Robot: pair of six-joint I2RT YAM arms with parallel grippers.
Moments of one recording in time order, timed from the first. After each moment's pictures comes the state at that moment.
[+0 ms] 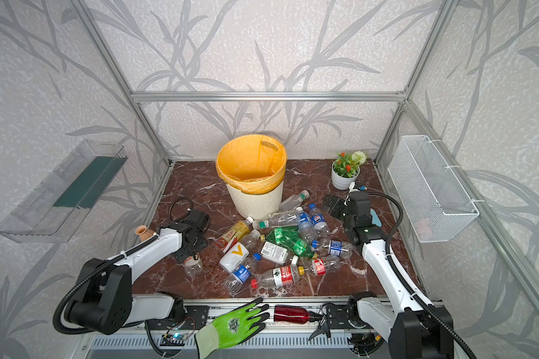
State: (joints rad) left arm -0.24 1.35 0.68 -0.77 -0.36 -0.94; right arm 0.10 1.06 0.72 -0.18 -0.07 0.58
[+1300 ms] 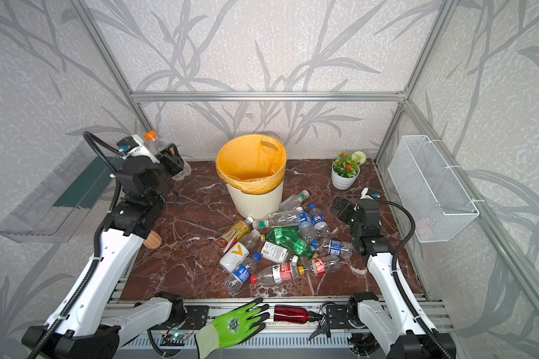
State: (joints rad) left arm -0.21 1.16 1.35 -0.20 -0.35 -0.49; right arm 0.03 0.91 0.64 -0.19 -0.03 0.63
